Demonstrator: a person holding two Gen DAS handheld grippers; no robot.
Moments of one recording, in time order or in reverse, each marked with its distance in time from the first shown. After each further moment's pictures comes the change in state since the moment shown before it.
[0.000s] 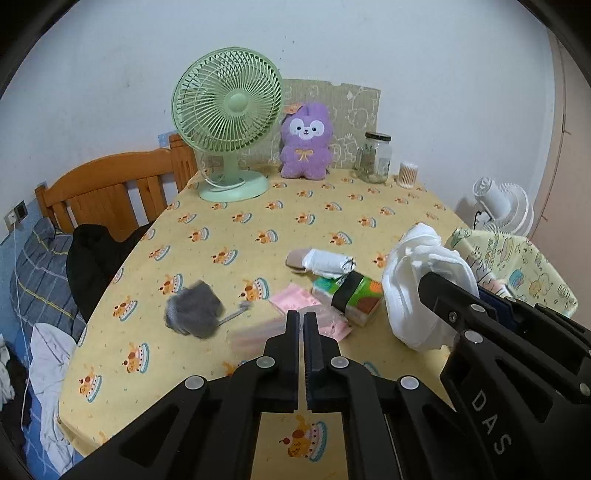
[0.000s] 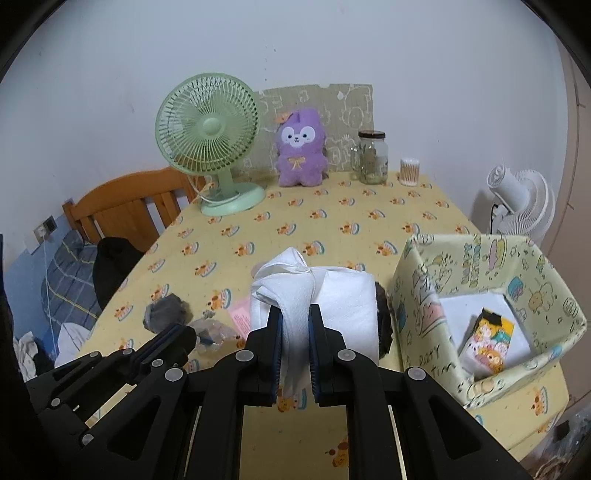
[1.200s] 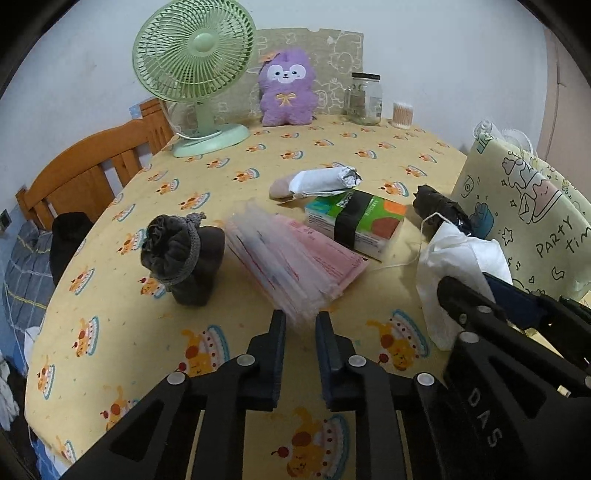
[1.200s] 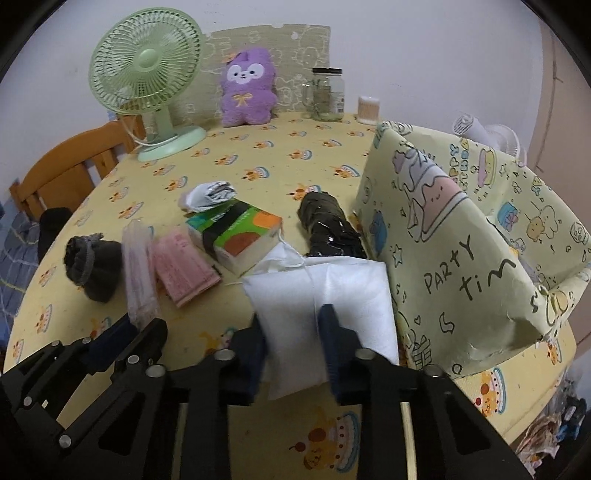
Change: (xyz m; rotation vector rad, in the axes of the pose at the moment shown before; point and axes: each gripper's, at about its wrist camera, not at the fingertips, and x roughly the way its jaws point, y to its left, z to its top) left arm 0.068 -0.007 -0.049 0.099 0.121 0.000; right arm 0.064 -0.018 -0.055 0.046 0.161 -0.190
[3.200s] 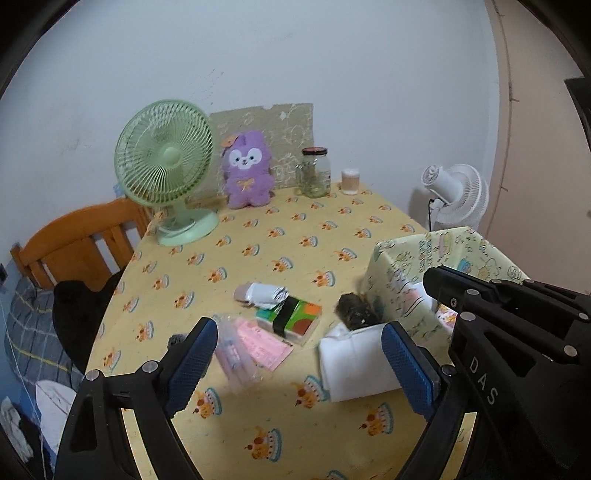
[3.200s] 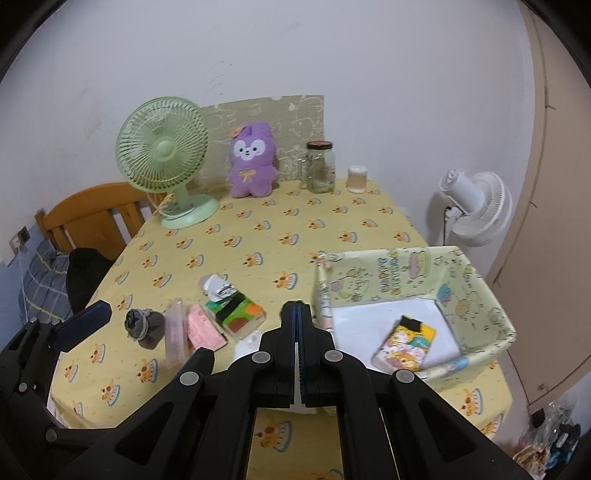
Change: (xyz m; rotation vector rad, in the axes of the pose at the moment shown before) left arm -0.109 -0.037 0.059 0.089 -0.160 -0.087; right arm -0.110 -0.045 0.055 -0.017 -0.145 0.065
